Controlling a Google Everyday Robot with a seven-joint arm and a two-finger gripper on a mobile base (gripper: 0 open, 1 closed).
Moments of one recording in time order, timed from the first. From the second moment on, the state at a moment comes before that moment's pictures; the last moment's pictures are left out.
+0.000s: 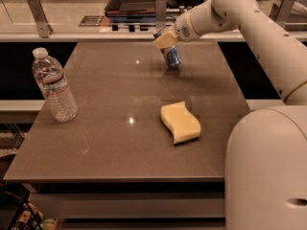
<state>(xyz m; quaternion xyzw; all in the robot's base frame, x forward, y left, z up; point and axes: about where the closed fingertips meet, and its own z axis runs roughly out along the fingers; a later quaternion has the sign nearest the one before) 0.801 -0.045 0.899 -0.45 0.76 0.18 0.43</state>
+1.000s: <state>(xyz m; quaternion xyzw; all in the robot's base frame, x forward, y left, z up) 0.805 -0.063 0.895 -0.48 0.81 0.06 0.33</state>
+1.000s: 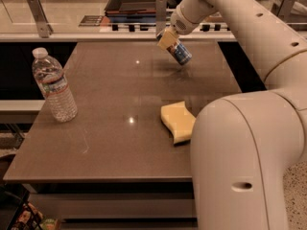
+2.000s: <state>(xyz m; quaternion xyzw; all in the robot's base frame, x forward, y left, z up) 0.825 -0.025 0.839 -0.51 0.80 0.09 0.30</state>
